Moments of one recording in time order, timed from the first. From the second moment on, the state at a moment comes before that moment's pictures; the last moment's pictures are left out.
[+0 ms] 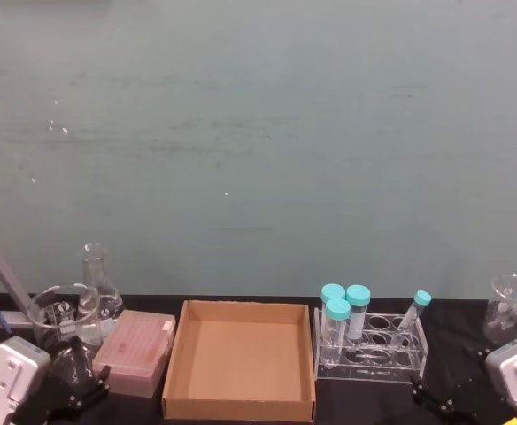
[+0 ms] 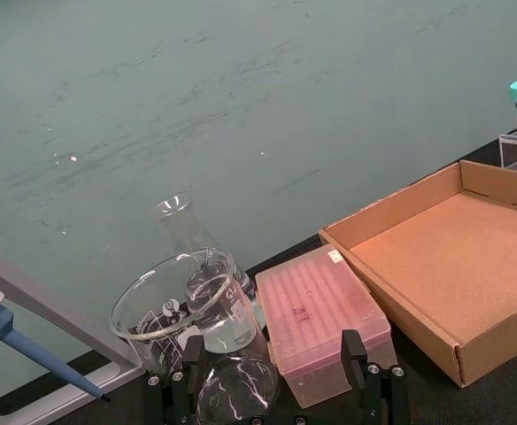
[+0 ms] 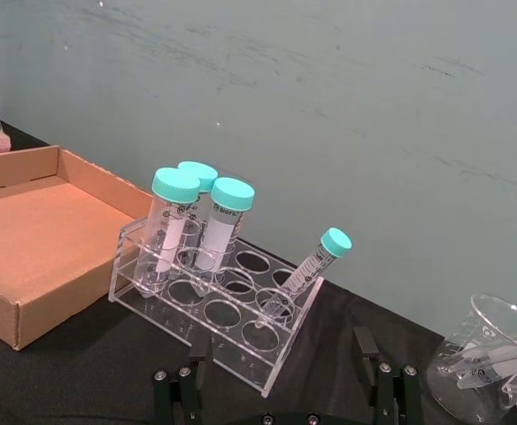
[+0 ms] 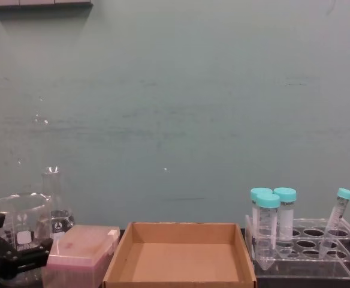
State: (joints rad) left arm -0.20 0.60 0.45 -1.41 -0.25 -0.12 0.03; right arm 0.20 0.60 -0.45 -1.41 0.25 -0.12 -0.03
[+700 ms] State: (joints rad) left arm -0.20 0.60 0.45 -1.41 -0.25 -0.12 0.03; right arm 0.20 0.60 -0.45 -1.41 0.25 -0.12 -0.03
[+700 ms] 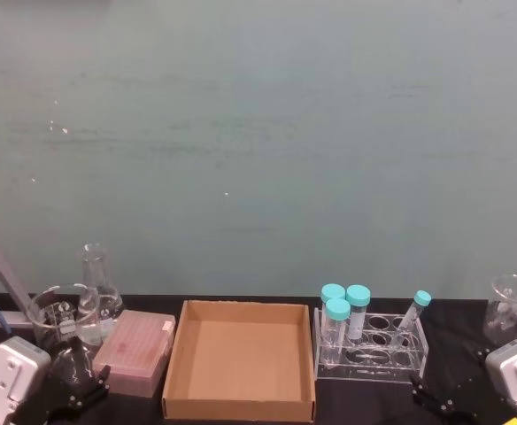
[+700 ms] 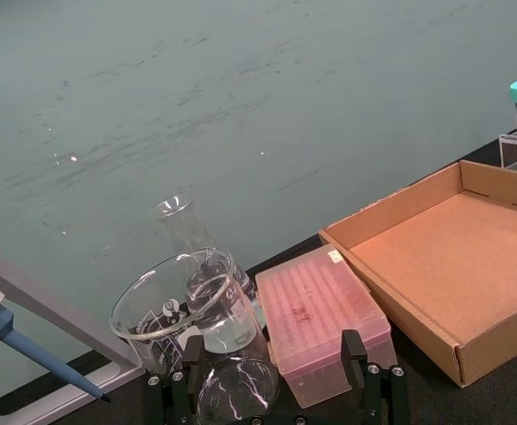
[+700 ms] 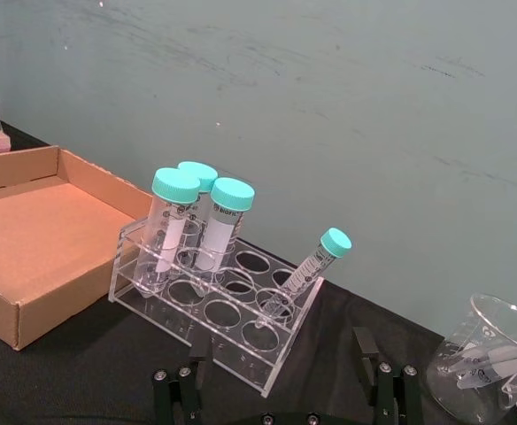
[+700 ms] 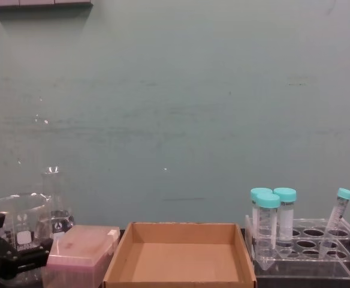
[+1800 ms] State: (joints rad) left arm -0.20 0.60 0.45 -1.41 -0.25 -0.12 0.03; right arm 0.31 0.47 -0.34 -1.27 0.38 -0.08 0.10
